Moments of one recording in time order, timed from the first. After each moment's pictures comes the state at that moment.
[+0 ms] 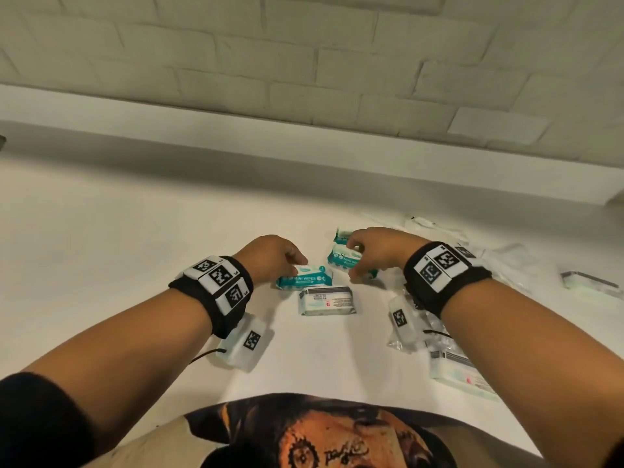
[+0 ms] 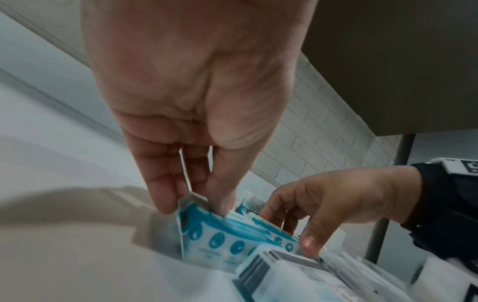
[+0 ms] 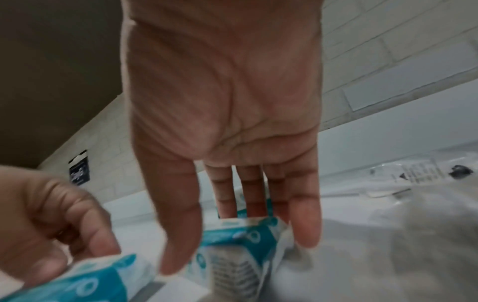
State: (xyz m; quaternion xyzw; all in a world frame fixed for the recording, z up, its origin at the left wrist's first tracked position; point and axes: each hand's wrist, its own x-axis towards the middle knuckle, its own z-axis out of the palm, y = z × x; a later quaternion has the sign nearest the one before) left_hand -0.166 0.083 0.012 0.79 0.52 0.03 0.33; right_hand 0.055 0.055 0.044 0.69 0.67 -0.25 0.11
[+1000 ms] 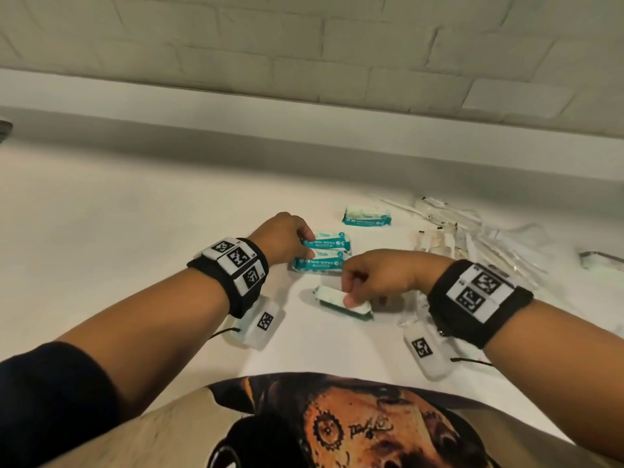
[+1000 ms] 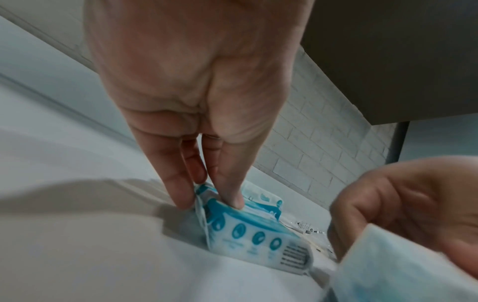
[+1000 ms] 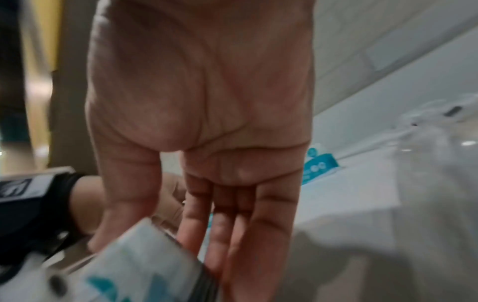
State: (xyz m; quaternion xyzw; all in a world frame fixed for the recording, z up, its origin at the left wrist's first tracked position) left_hand -0.154 0.083 0.010 0.76 0.56 0.07 0.32; right_hand 0.031 -0.006 0.042 0.58 0.68 -0.43 0.09
